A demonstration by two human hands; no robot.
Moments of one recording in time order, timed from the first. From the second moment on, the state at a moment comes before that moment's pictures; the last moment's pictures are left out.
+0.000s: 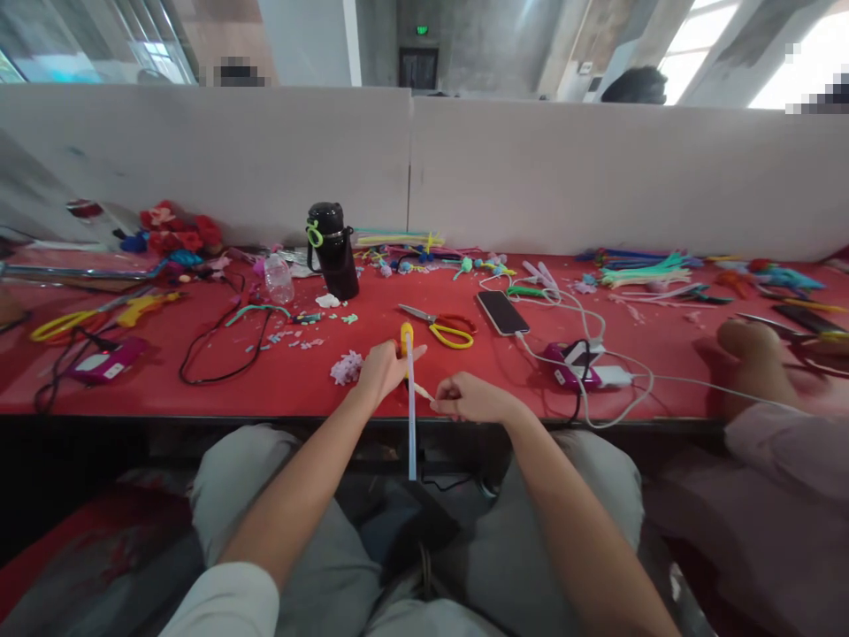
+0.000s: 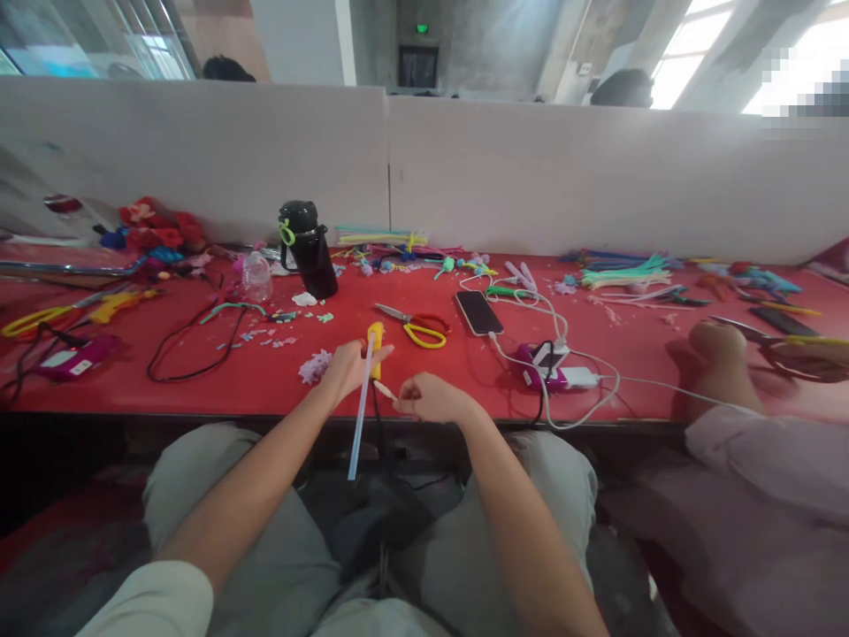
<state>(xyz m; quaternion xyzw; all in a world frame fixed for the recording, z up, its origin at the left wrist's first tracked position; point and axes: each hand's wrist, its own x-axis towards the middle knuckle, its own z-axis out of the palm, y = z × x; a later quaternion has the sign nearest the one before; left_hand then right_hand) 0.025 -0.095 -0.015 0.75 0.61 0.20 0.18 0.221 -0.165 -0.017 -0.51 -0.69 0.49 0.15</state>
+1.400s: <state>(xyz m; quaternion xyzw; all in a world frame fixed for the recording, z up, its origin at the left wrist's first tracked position) -0.040 -0.128 -0.035 0.72 0.50 0.38 0.28 0.205 -0.126 -0.039 -0.58 -0.53 0.41 0.47</state>
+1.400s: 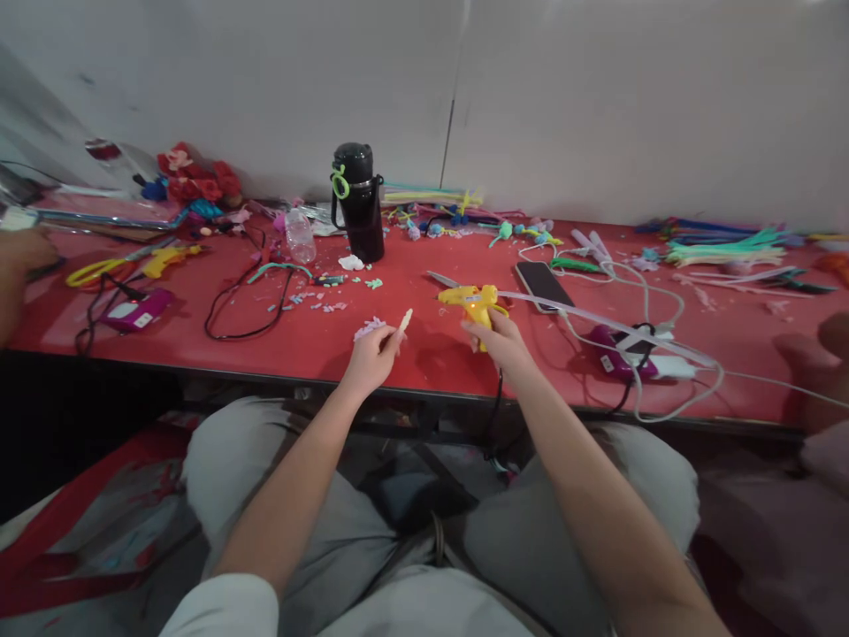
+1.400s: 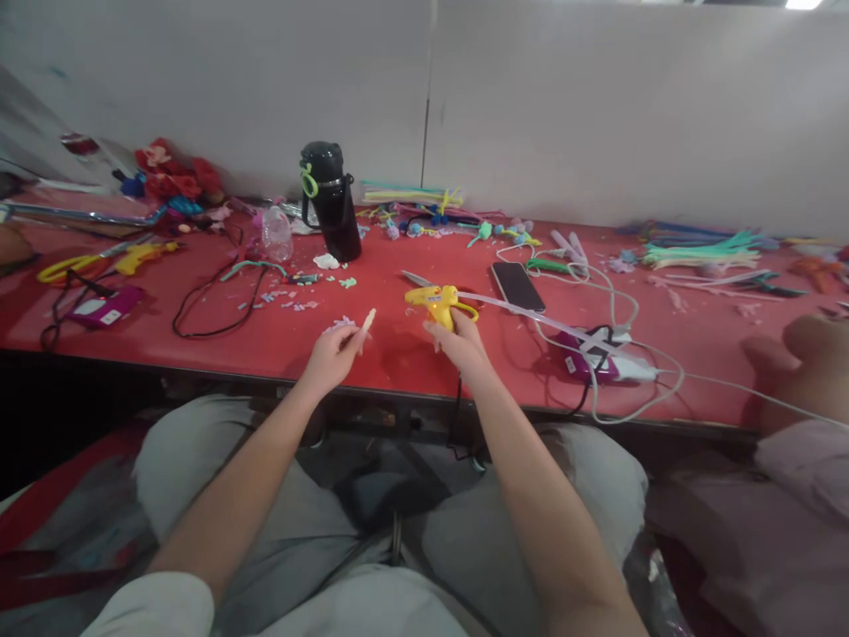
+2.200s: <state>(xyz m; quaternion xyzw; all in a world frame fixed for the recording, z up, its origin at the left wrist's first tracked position) -0.028 -0.119 -0.032 0.67 0.51 0.34 0.41 0.210 -0.151 -0.050 -0.53 -0.55 0.46 0.47</state>
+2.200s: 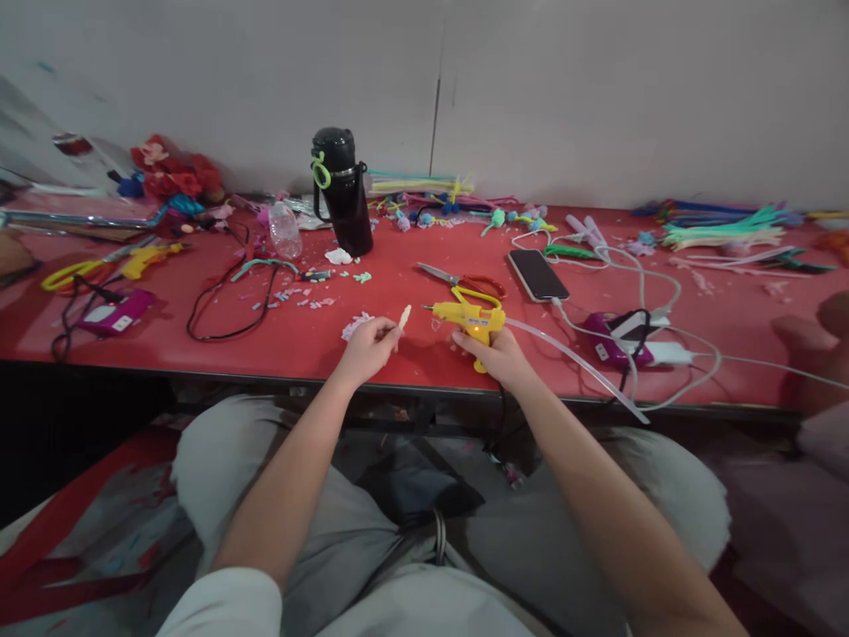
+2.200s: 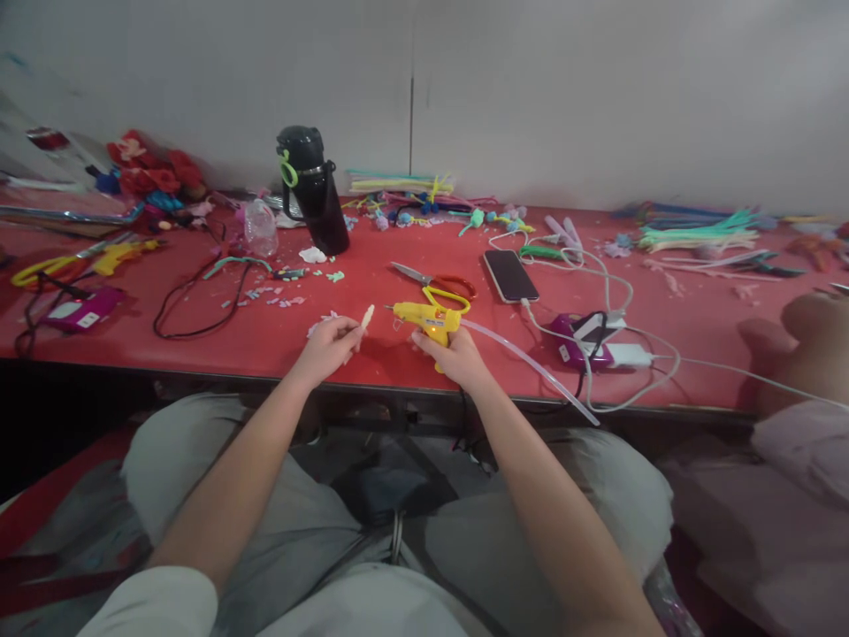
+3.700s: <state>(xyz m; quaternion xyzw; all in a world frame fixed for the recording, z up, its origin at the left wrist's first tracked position) -0.025 -0.119 -0.037 0.69 0.50 0.34 0.39 0.206 -0.155 -0.047 -0.53 -0.63 0.40 0.41</state>
